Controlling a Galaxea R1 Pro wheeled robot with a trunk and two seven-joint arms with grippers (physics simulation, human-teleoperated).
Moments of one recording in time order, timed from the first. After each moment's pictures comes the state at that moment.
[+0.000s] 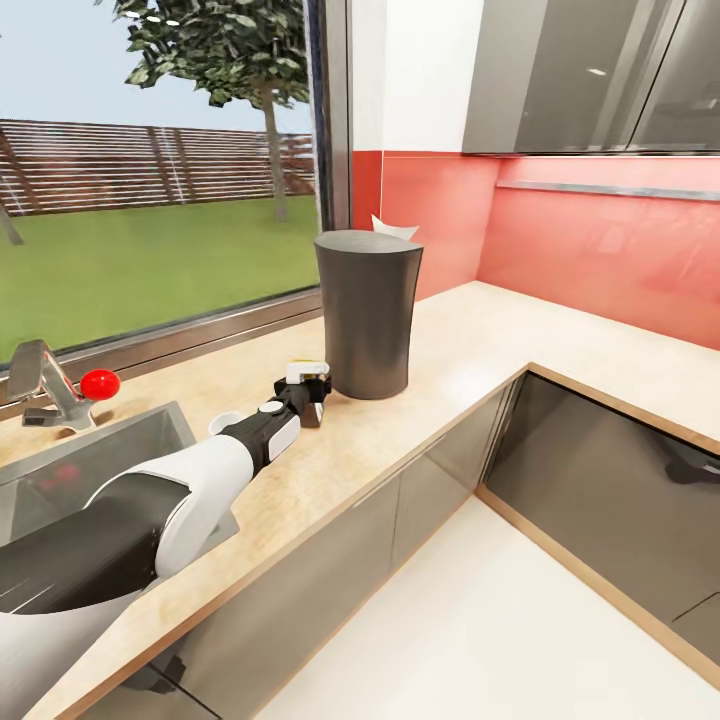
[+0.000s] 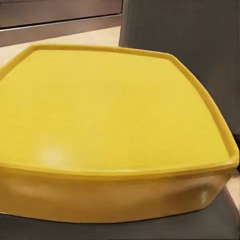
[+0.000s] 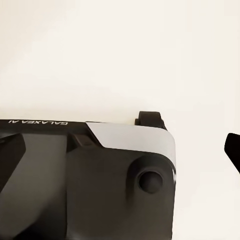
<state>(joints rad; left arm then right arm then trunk) -1.33 -0.17 -0.18 -0.03 0.20 -0.19 0.06 -0.33 0.02 0.66 -0.13 -0.64 0.07 -0.06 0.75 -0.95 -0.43</state>
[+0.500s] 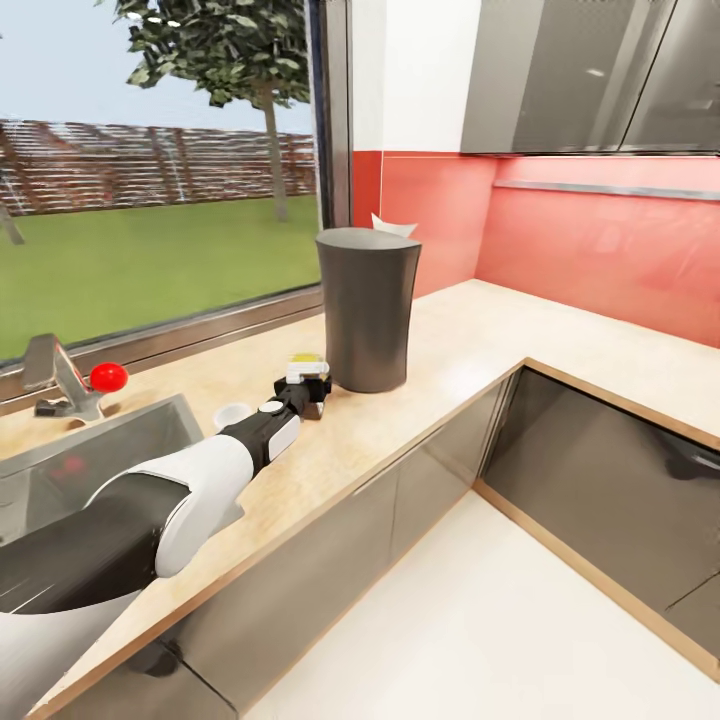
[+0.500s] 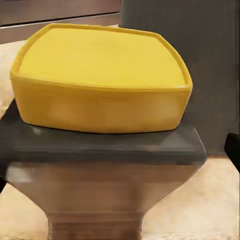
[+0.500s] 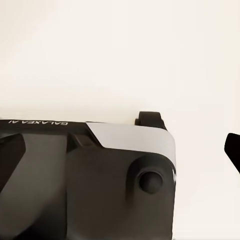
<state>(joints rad) -1.33 -0.17 -0.18 -0.03 0.20 -0.19 0.06 -0.33 0.02 0.66 -0.13 -0.64 0.07 -0.06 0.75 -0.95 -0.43</state>
